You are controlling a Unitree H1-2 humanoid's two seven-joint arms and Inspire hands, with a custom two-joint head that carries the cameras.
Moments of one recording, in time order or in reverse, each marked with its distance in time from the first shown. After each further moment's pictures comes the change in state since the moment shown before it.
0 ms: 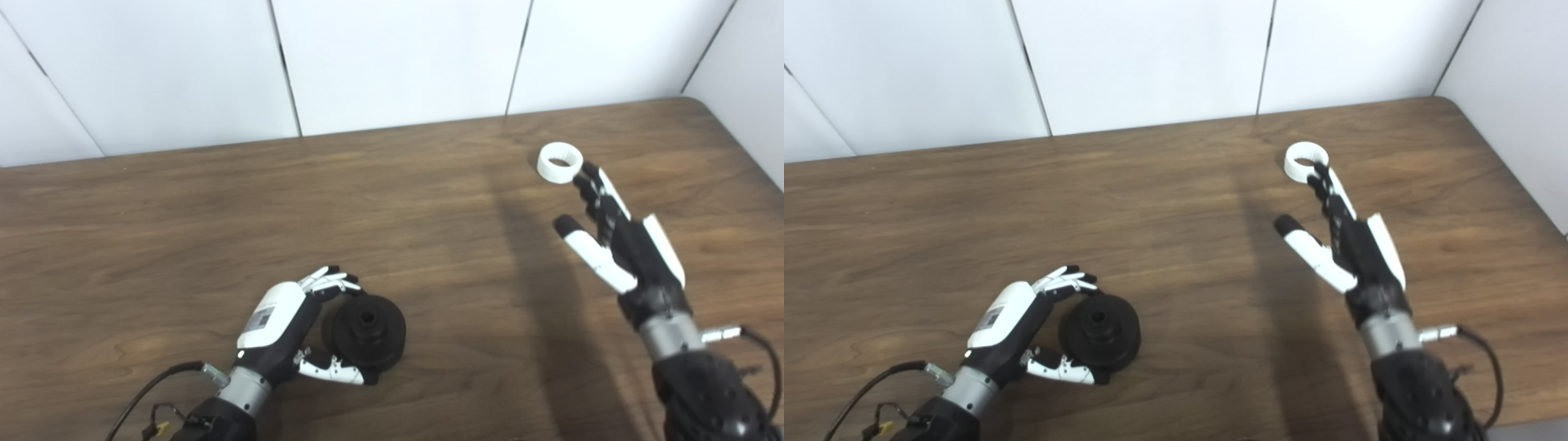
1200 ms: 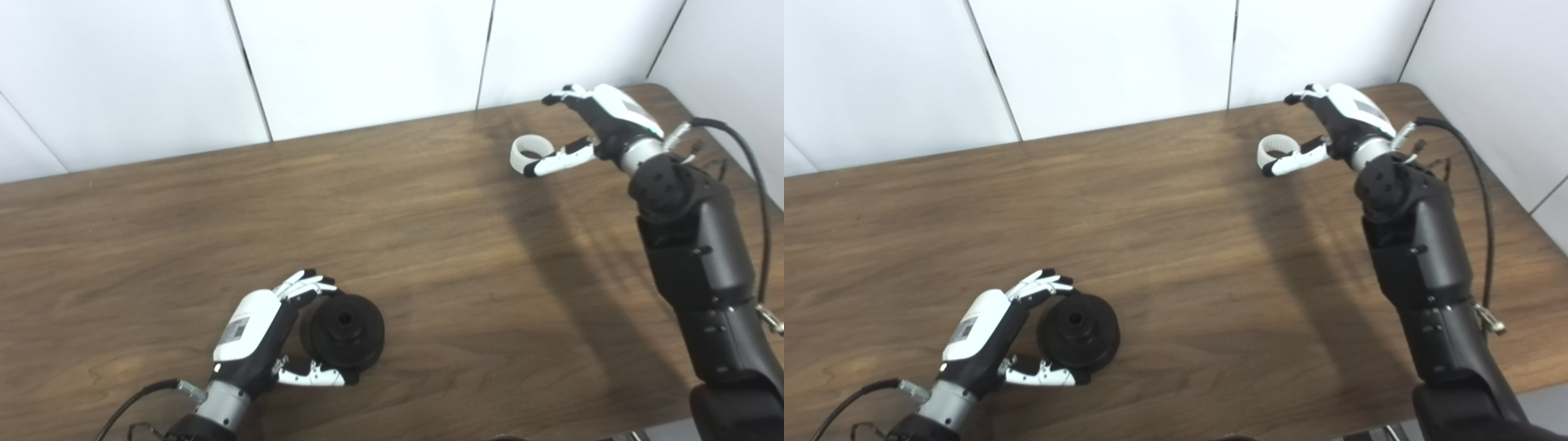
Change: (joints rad) left arm -0.001 0.018 -0.003 0.018 -0.004 -0.039 0.037; right arm -0.535 -0.240 0.025 0.582 -0.664 0.000 0.511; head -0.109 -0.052
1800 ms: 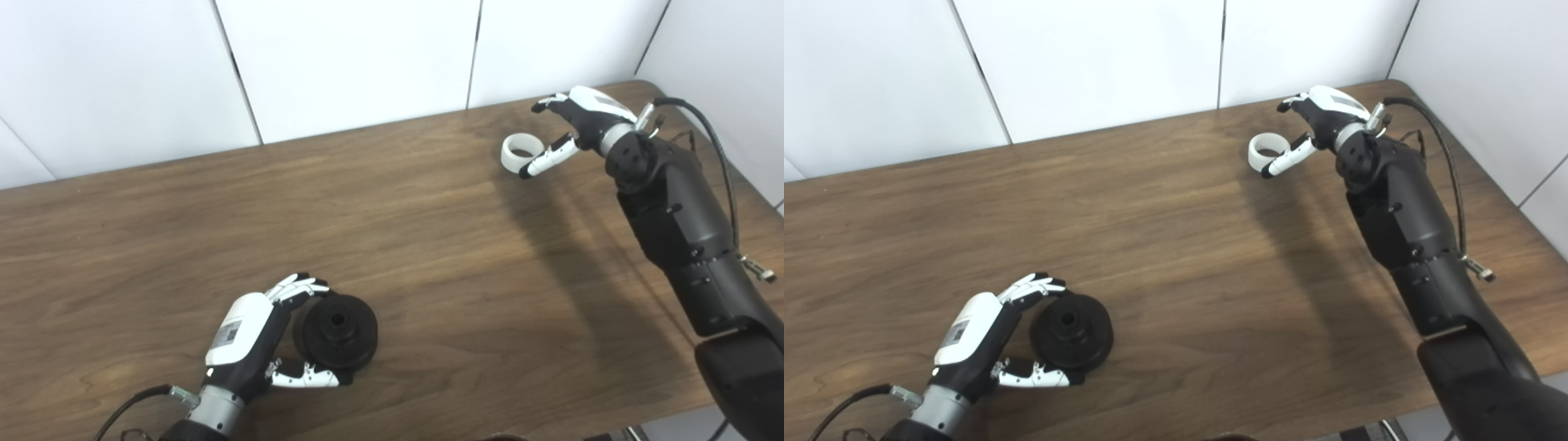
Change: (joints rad) left arm 0.000 0.005 -0.001 -0.004 0.004 0.000 0.004; right arm -0.099 -0.072 0.110 0.189 -0.006 0.000 0.010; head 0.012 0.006
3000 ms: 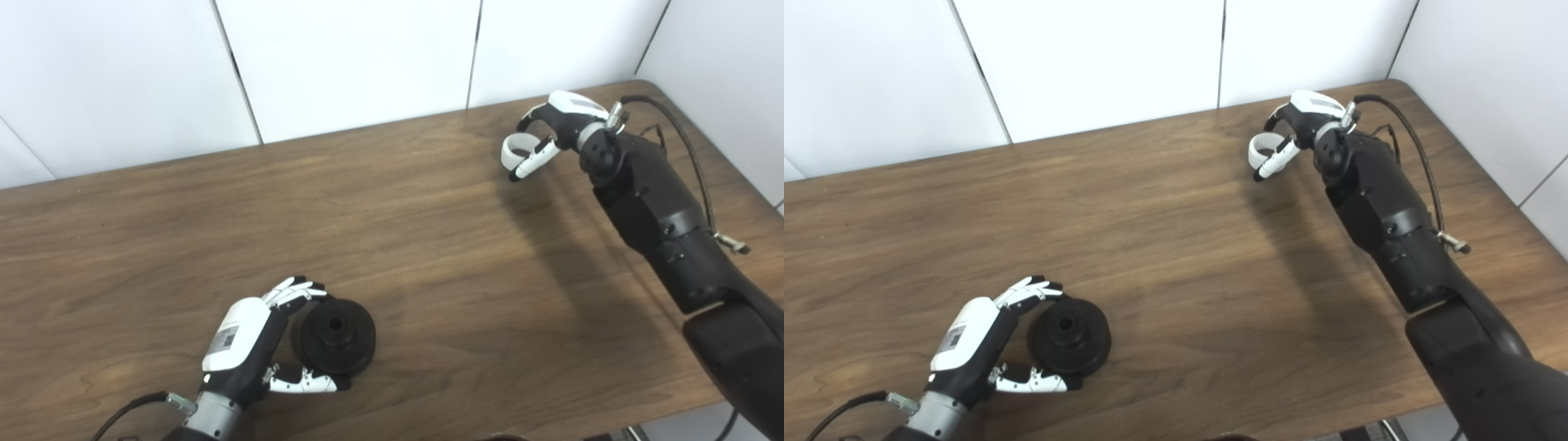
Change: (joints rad) left arm 0.020 0.005 0.003 -0.020 0.012 0.001 0.001; right arm -0.077 -0.001 0.129 0.190 0.044 -0.037 -0.138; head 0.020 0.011
